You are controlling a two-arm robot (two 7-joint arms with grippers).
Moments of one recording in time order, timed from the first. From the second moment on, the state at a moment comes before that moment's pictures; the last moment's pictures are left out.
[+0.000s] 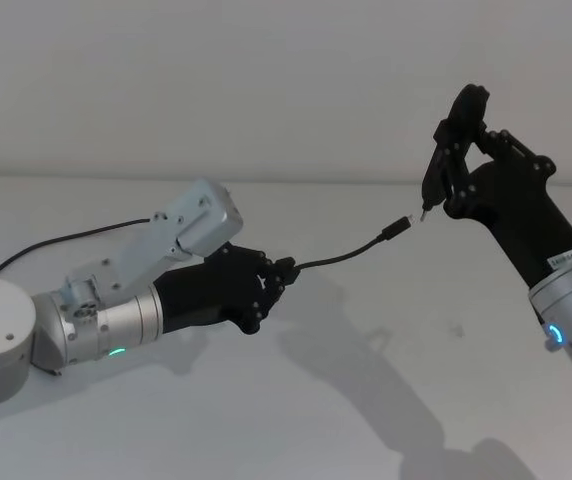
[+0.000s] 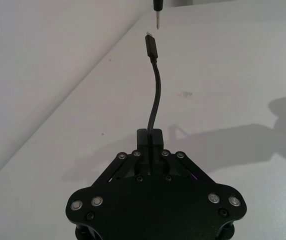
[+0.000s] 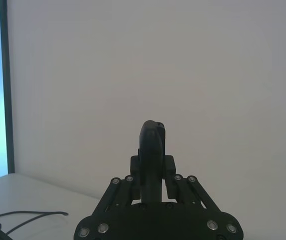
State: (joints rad) left arm -0.52 0.47 0.65 -1.62 -0.31 0.16 -0.59; right arm 0.01 0.33 -0.13 -1.96 0.30 -0.01 0.14
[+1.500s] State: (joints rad) left arm -0.52 0.47 0.65 -1.62 -0.31 0.16 -0.59; right arm 0.04 0.30 -0.11 -1.94 0.29 0.00 0.18
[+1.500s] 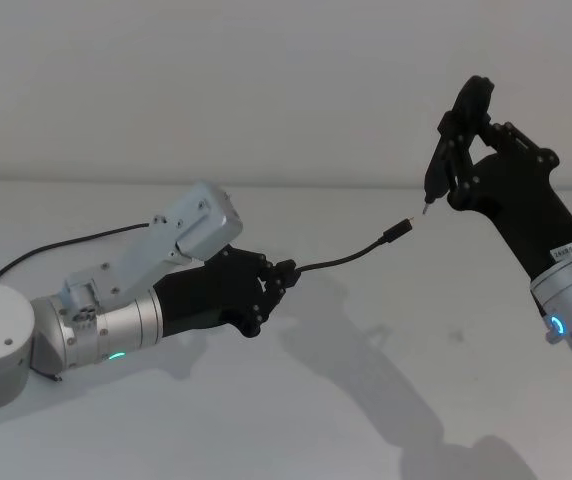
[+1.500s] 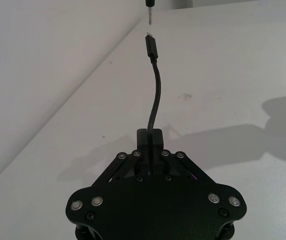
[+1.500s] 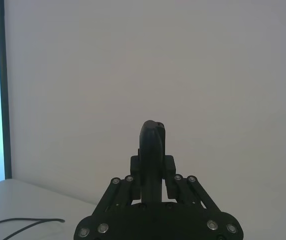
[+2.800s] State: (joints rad) left arm -0.52 0.47 0.65 -1.62 -0.31 0.16 -0.59; right arm 0.04 0.27 -0.10 -1.92 0.31 0.01 0.20
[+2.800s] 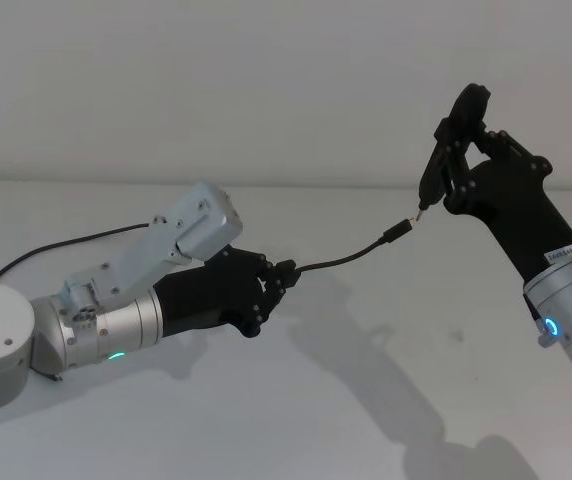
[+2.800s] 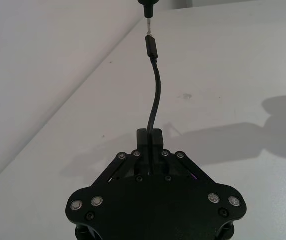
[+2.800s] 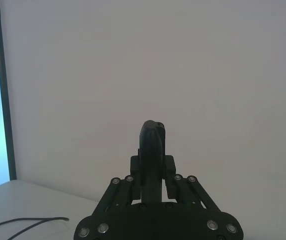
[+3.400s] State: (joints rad) left arm -0.52 0.47 0.65 -1.62 -0.31 0.16 -0.59; right arm 0.04 0.27 -0.10 -1.92 0.32 0.02 0.20
